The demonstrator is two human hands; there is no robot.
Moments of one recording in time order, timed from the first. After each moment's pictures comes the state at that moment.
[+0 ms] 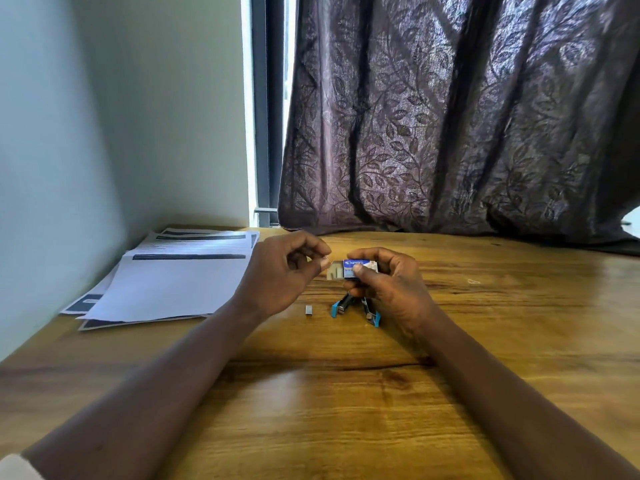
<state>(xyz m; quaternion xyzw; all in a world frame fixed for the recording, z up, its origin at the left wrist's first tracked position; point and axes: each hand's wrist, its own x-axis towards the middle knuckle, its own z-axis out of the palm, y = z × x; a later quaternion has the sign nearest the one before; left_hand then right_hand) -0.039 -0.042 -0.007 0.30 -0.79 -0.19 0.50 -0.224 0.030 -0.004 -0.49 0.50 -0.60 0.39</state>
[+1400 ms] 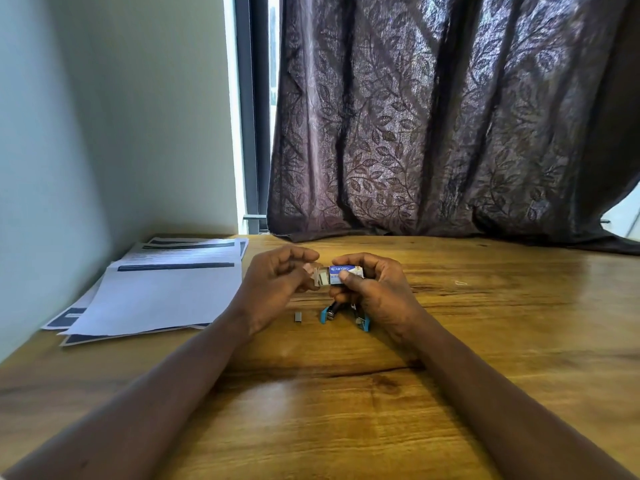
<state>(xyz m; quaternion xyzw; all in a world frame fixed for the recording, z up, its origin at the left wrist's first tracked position) -0.046 -0.038 -0.012 0.34 -0.70 -0.42 0.47 -0.225 0.026 -0.007 -0.50 0.47 -0.60 0.41</state>
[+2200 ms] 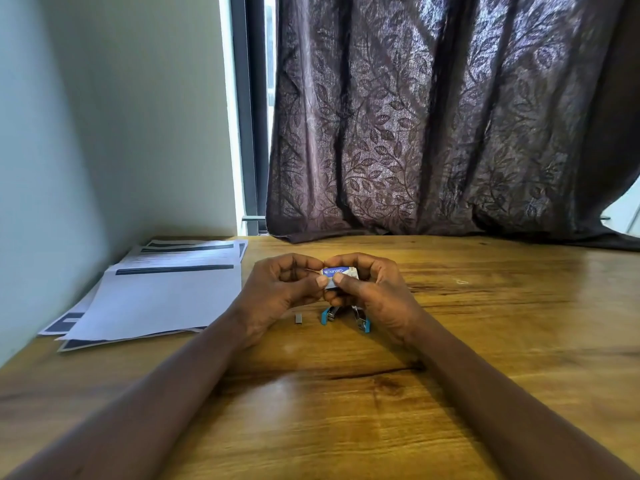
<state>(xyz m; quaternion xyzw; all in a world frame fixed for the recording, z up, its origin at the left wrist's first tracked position) -0.045 -0.036 -0.013 0.30 -0.64 -0.56 0.43 -0.224 0.031 -0.004 -0.55 0.44 -0.58 0.41</state>
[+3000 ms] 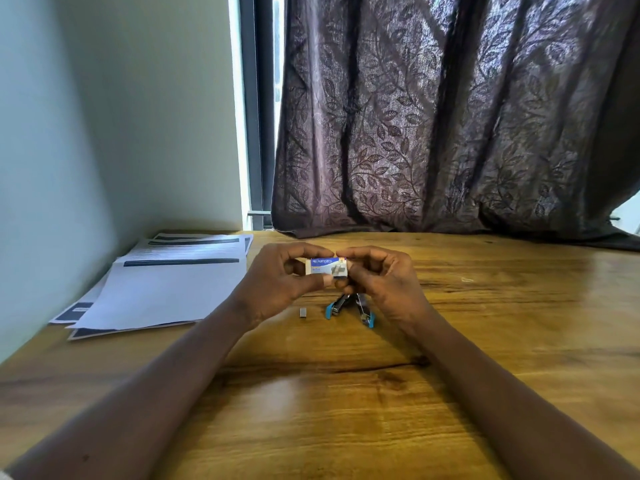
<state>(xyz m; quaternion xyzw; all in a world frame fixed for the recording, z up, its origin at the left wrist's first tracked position) -0.041 -0.044 -0.009 0.30 -0.77 -0.36 0.44 -0.228 0.021 -0.010 -0.54 0.43 -0.63 0.35</state>
